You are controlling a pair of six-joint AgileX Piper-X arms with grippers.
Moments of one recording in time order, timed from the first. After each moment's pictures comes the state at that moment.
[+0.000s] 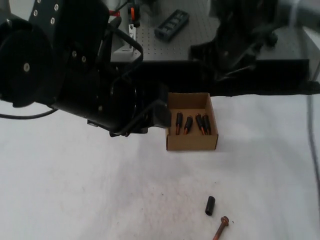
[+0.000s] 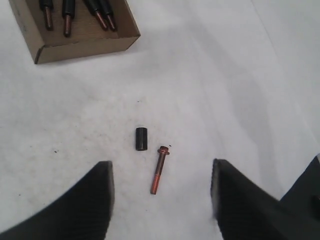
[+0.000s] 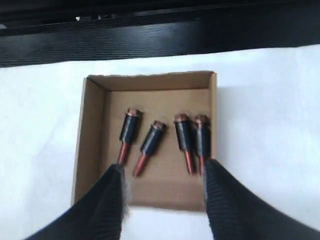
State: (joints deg) left arm -32.7 73.7 -62.9 37.9 23.5 -26.0; right arm 10.8 100.4 -89.2 50.5 4.5 15.8
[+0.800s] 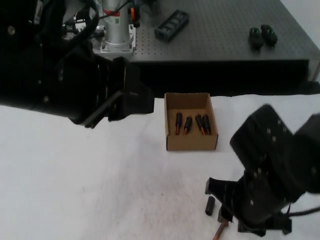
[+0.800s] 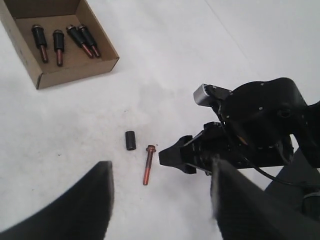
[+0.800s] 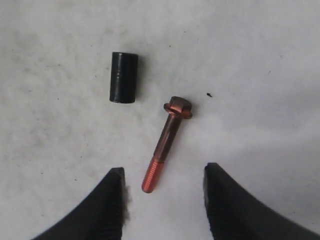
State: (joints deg) left arm -32.7 59.4 -62.9 47.0 22.6 -21.1; right arm 24.2 77.1 -41.3 42.0 2.2 49.5
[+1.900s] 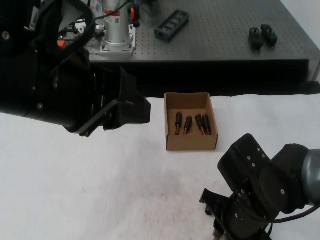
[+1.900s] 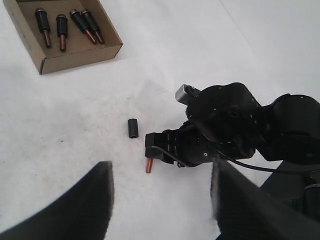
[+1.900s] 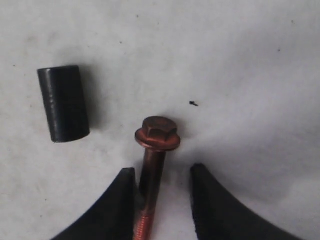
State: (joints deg) left arm -32.7 59.4 -62.9 48.1 22.6 -21.0; right arm 24.3 88.0 -37.8 31.0 2.0 60.6
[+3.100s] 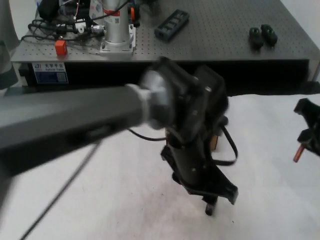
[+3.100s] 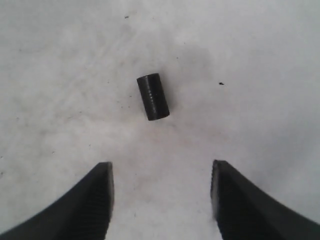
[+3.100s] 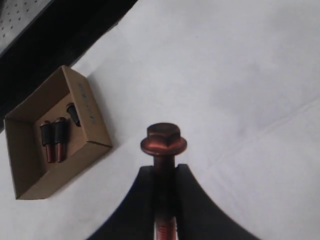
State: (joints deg) left arm -50.4 110.2 -86.8 53.1 8.4 -11.0; right arm -7.2 53.7 -37.3 32.3 2.0 35.1
